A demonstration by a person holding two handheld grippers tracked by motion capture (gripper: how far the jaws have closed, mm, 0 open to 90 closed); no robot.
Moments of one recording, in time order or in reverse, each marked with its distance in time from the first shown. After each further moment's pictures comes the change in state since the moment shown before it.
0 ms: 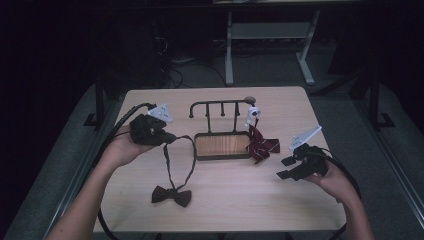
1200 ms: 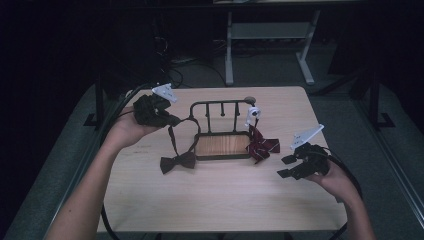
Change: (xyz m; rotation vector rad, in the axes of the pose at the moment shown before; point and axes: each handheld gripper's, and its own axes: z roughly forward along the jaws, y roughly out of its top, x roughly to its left) left arm 0.024 0.036 -0.013 -0.019 0.023 -0.011; right arm 0.002 0.002 -0.006 -0.019 -0.009 -0.011
